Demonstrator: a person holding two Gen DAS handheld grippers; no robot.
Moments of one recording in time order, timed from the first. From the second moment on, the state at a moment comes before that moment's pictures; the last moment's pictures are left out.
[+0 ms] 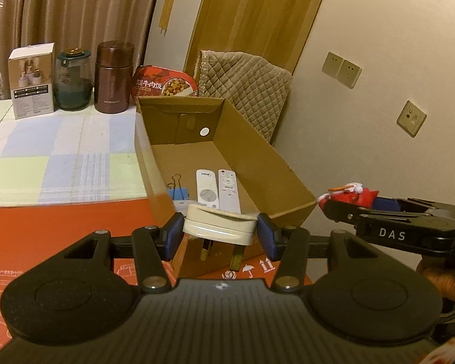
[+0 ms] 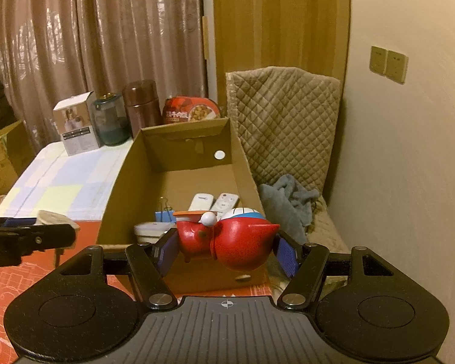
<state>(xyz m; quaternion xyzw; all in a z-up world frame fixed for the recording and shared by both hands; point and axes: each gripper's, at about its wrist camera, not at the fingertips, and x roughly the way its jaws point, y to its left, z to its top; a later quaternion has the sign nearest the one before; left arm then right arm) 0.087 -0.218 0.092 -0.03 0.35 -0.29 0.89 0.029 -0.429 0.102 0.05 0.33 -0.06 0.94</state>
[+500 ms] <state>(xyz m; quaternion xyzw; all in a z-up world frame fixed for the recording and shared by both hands) 0.133 -0.242 0.100 -0.03 0.35 -0.29 0.89 0.084 -0.434 0.108 0.03 0.35 -0.02 0.94</state>
